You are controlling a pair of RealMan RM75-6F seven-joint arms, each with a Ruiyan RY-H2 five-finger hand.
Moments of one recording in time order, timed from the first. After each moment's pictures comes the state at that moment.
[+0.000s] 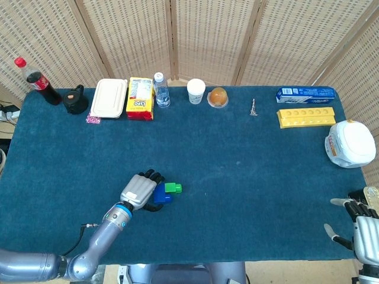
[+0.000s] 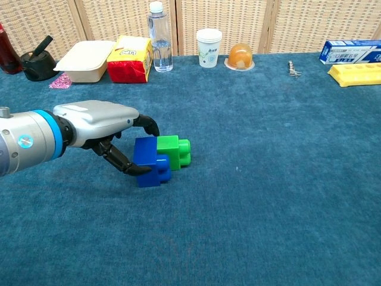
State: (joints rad) left arm -0.74 -1.59 -0.18 -1.85 0.71 1.02 0.97; right arm -0.08 -1.12 0.04 -1.75 -1.53 1.64 -0.03
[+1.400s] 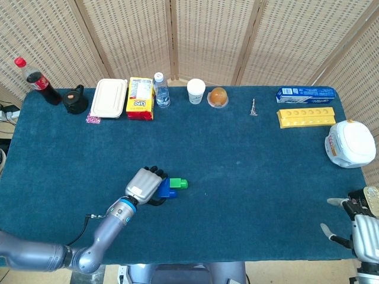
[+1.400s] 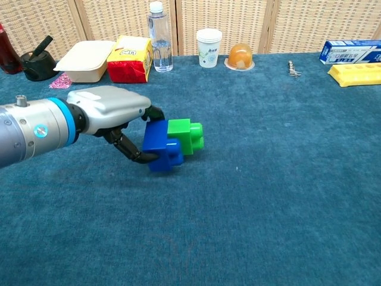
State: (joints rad) left arm -0.87 -1.58 -0.10 -1.78 0.80 1.04 0.86; right arm -0.06 -1.11 0.05 -1.76 -1.51 1.57 0.08
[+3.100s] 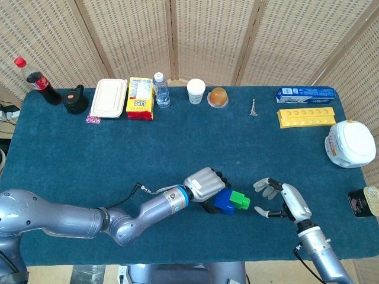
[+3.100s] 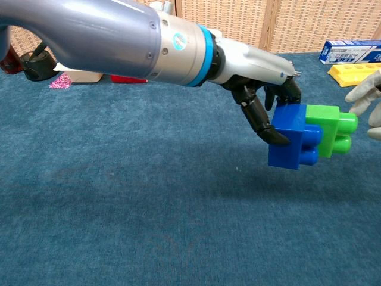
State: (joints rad) left arm -1.45 -1.52 -0.18 -1.69 0.61 0.63 0.58; right arm 0.29 -1.20 0.09 -1.81 -1.44 1.15 0.43
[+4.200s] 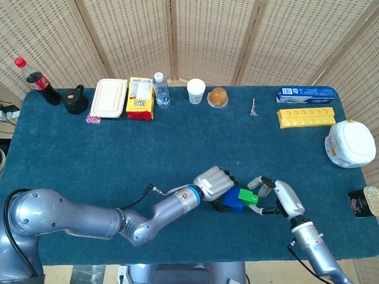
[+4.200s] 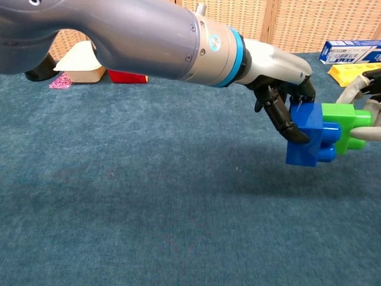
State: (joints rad) left arm -1.59 -1.57 -0.14 -1.63 0.47 0.69 0.55; right arm 0.33 -1.23 0.10 -1.79 -1.41 1.12 0.40
